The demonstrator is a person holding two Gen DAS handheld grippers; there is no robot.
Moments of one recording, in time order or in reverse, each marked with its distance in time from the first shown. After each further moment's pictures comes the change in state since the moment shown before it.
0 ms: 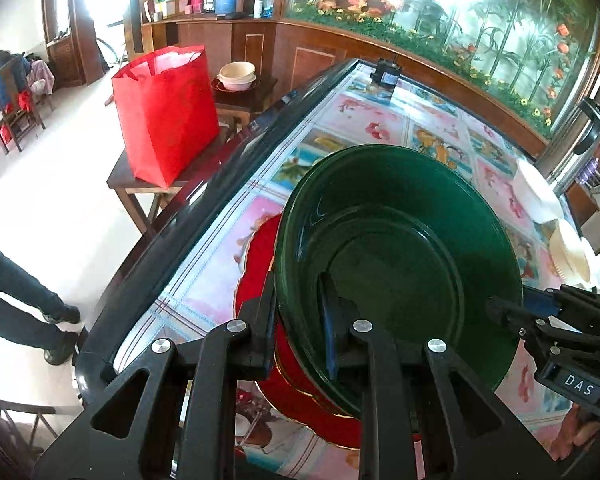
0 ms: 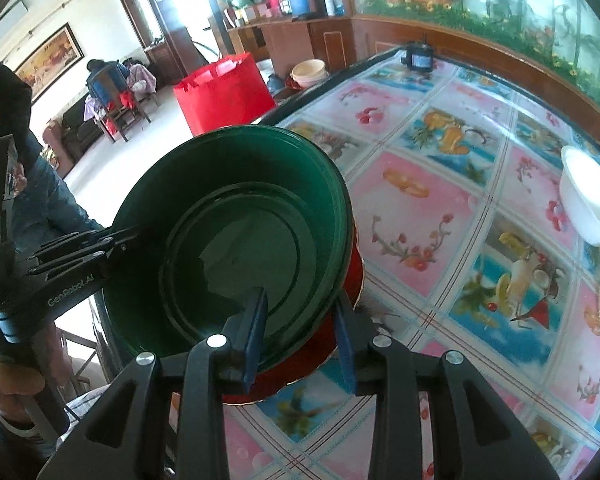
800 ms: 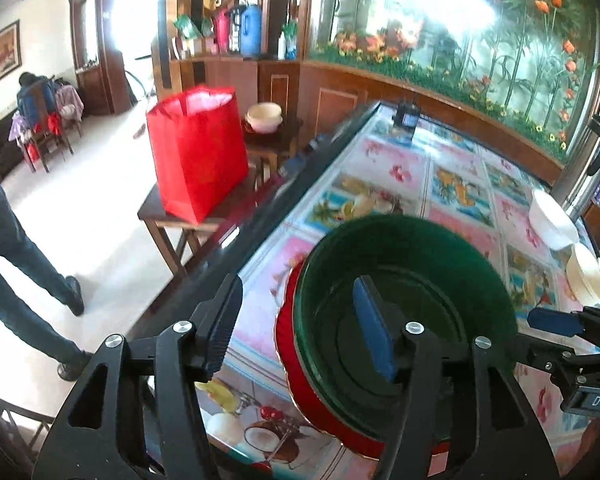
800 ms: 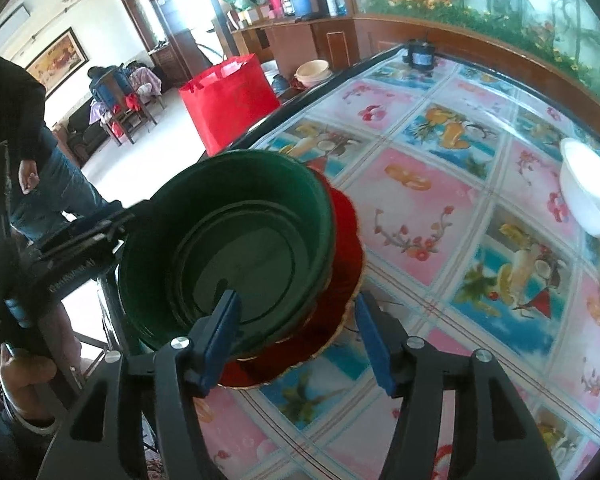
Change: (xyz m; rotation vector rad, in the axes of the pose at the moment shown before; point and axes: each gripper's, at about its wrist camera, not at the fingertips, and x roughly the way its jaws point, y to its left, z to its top) left arm -0.027 0.007 0.001 -0.013 -0.178 0.088; right arm -0.017 0.001 -0.008 0.017 -0.013 0.022
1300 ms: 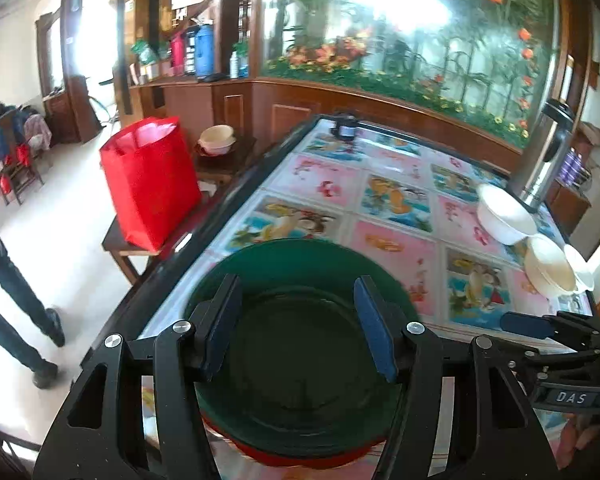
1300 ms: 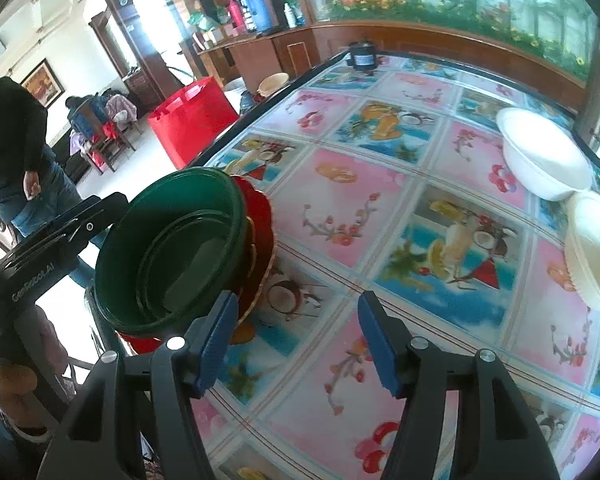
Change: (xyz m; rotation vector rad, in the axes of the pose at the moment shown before) left arm -0.016 -0.070 0.011 0.096 -0.037 -0.113; right arm -0.030 -0.051 -0.017 0.110 -0.045 -0.041
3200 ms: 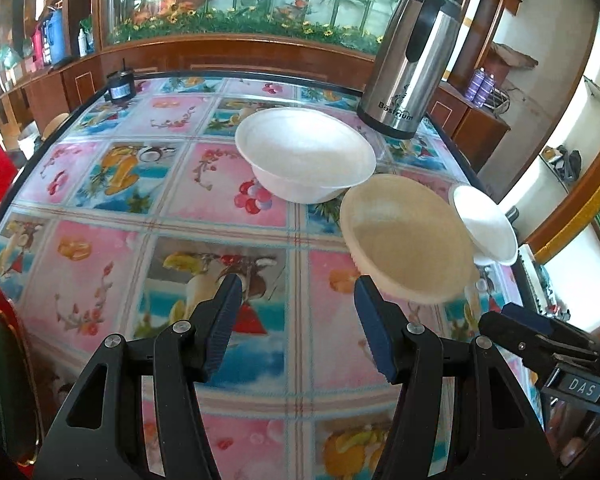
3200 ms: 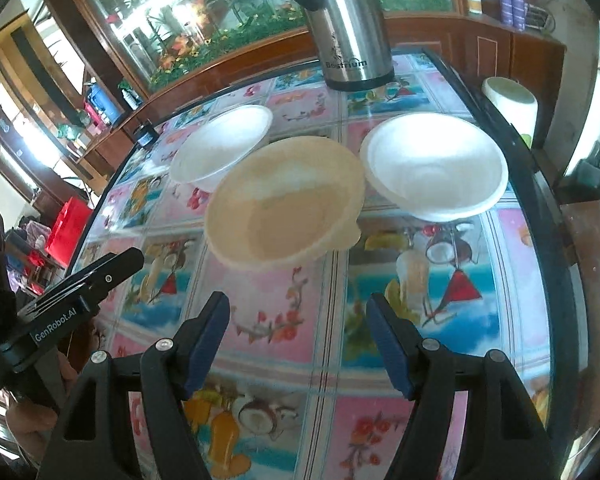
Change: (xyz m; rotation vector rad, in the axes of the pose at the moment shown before) left arm 0.095 -0.287 0.009 0.182 0.217 -0.314; right arm -0.116 -0.248 -0.068 0.454 -0.128 -0.209
